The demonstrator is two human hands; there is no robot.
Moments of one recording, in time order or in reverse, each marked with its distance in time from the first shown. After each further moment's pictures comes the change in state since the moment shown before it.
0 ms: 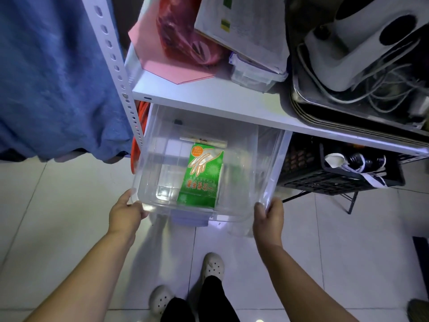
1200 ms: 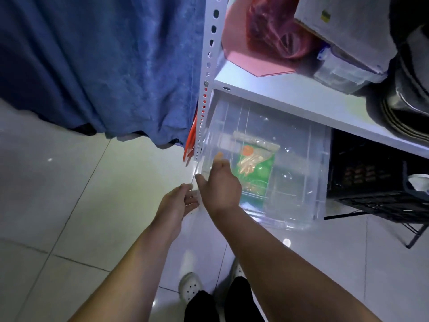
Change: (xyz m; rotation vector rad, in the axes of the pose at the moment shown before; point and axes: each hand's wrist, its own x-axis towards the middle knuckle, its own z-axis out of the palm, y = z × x) left_hand -0.002 0.001 -0.042 -0.234 -0.161 -0.106; right_hand -0.068 -0.070 0.206 -0.787 -0.364 -0.590
